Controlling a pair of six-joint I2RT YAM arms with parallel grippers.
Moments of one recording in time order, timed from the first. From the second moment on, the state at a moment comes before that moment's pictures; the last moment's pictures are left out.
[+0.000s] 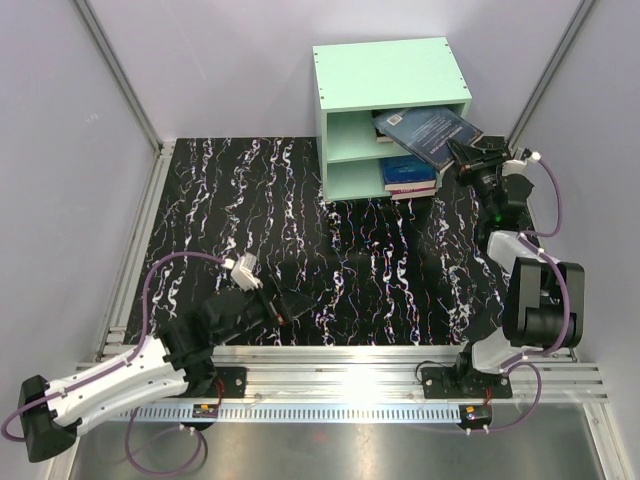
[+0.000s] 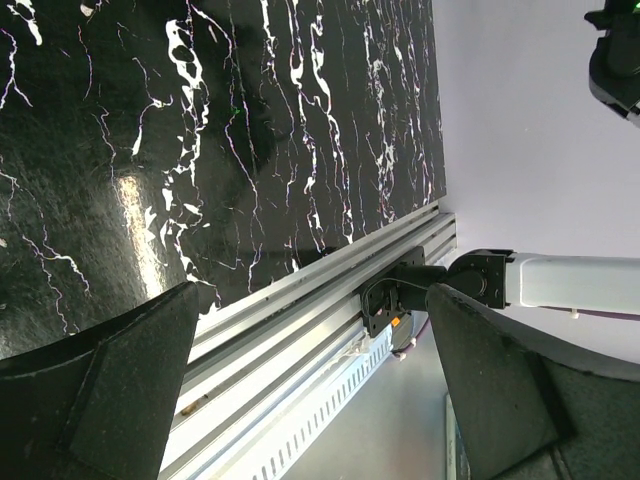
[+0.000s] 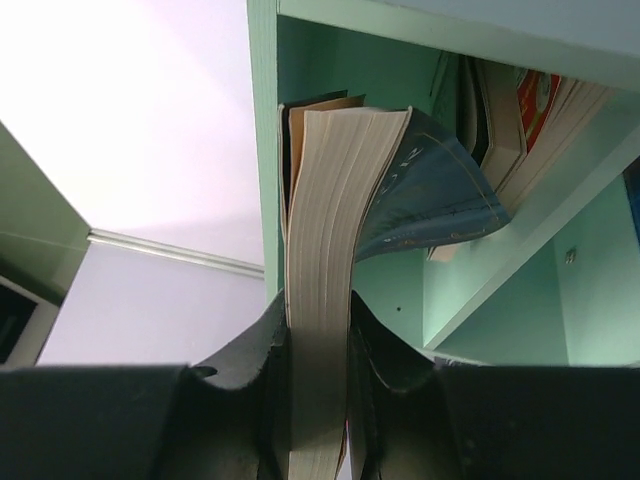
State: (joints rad) left arm -1.00 0.52 0.33 -0.19 -0.12 -1.15; right arm -0.13 1.55 0.83 0.95 -0.40 1.48
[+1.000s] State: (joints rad) left arm -1.00 0.48 0.27 -0.16 -0.12 -1.15; right arm -0.14 1.47 0.67 0.92 -0.47 1.52
